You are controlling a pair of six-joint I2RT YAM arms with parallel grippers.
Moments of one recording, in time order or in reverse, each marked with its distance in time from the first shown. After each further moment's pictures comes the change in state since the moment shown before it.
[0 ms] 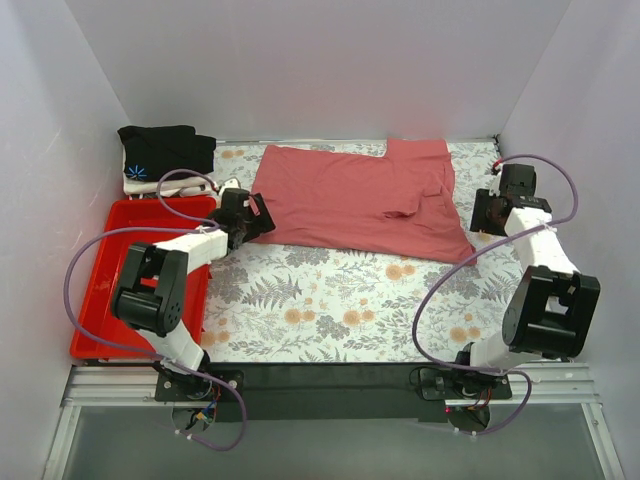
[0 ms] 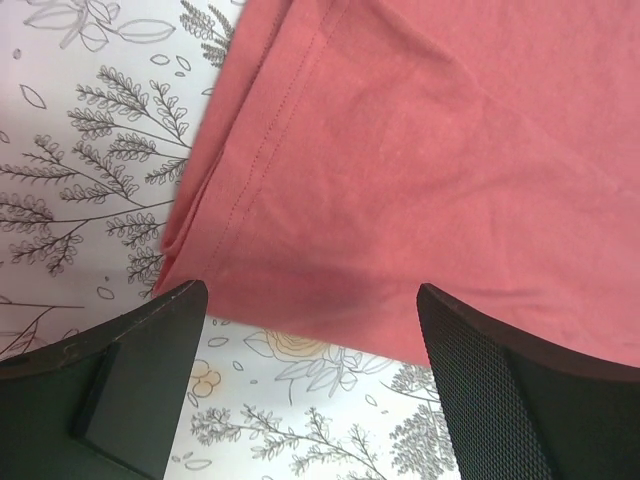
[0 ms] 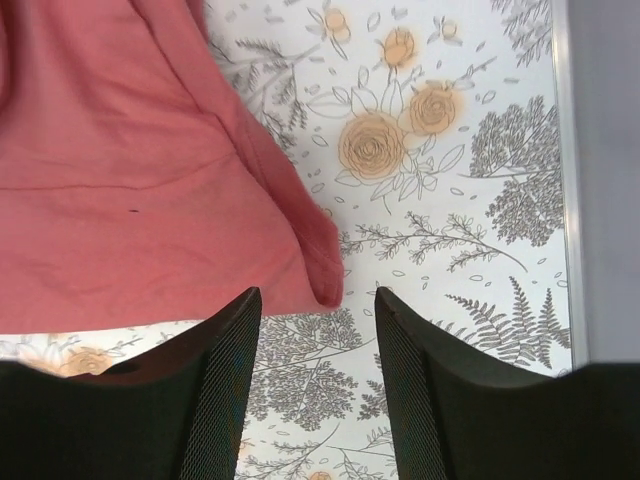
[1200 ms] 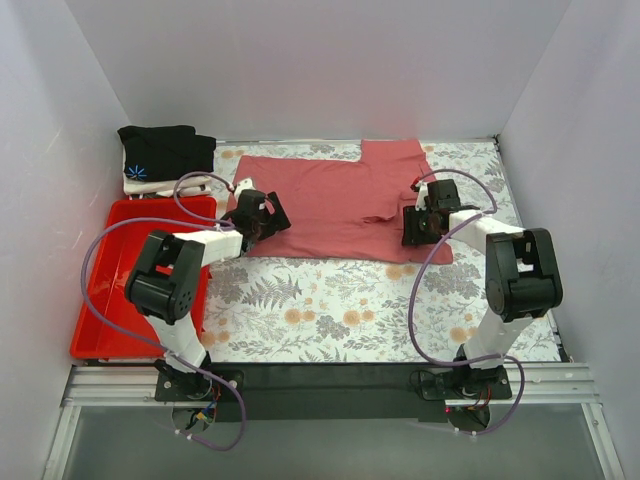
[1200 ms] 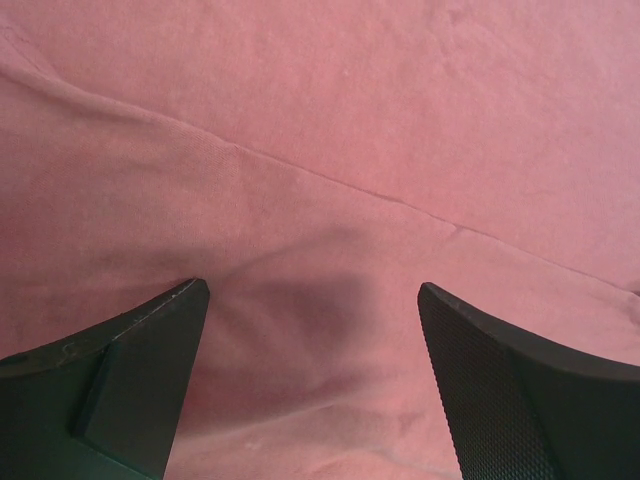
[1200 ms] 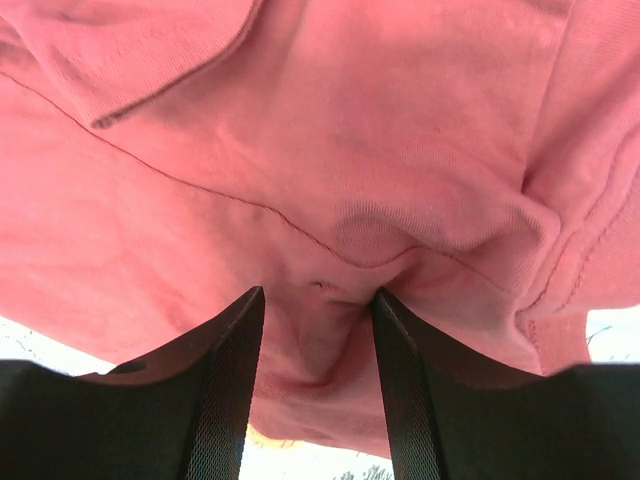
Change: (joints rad) left arm -0.078 0.119 0.038 0.139 0.002 -0.074; right arm 0.329 0.242 -0.098 0.301 -0.226 0.053
